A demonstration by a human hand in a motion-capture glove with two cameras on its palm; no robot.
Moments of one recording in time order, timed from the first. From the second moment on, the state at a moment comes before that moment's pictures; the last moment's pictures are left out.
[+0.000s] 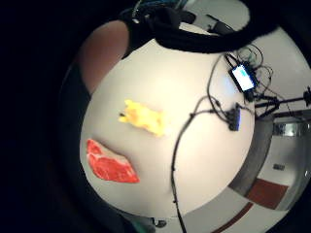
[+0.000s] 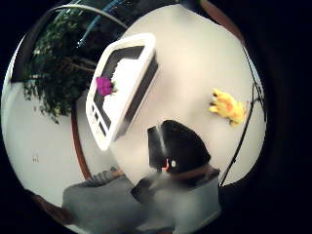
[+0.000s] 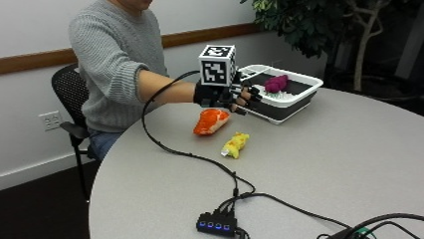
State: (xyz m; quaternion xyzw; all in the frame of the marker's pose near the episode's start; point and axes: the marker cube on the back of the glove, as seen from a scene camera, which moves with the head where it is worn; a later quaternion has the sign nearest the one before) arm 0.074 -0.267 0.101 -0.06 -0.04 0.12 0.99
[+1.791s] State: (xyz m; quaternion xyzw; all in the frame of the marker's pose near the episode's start) arm -0.115 -0.389 0.122 -0.10 -0.03 -0.02 0.99
